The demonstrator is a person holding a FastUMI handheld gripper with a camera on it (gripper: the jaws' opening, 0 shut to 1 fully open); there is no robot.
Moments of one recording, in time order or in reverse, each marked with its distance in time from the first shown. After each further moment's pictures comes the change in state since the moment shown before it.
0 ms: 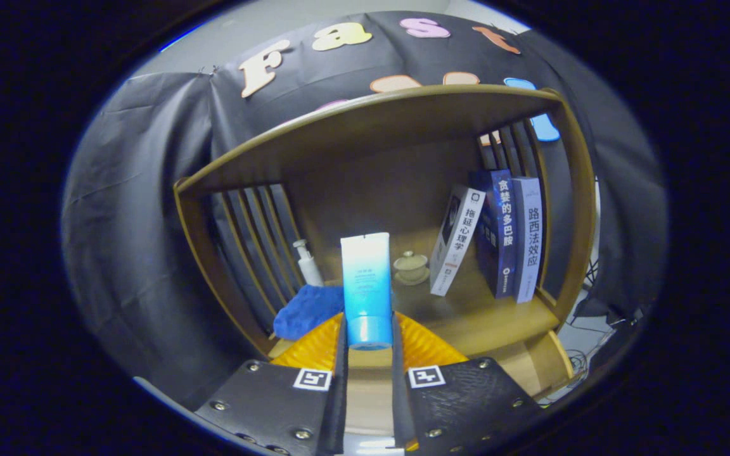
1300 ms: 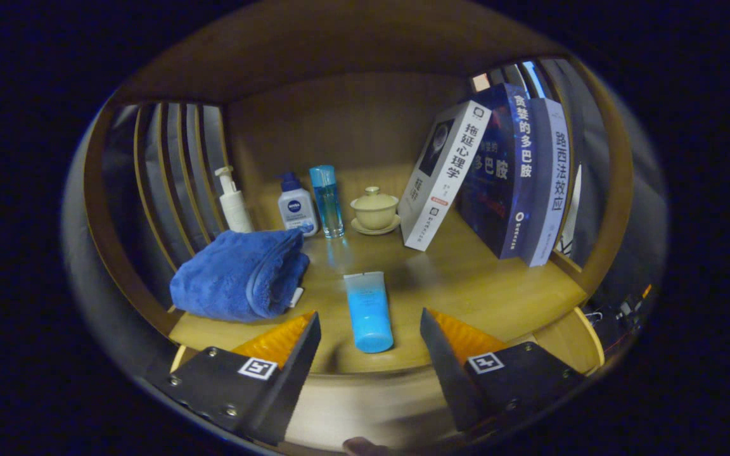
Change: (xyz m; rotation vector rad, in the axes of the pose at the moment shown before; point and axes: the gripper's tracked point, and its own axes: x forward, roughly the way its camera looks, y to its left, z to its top) arm 0.094 -0.043 -0.112 -0.050 0.175 -0.210
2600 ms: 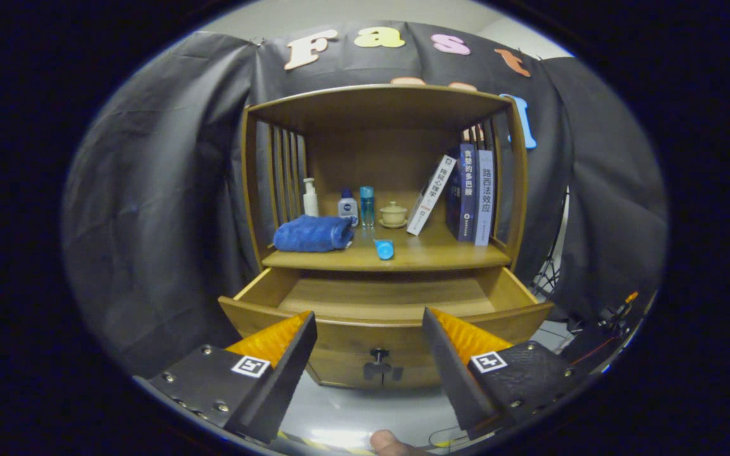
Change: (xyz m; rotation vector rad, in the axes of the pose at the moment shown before) arm -0.231 -0.015 -0.095 -0.126 -0.196 0.124
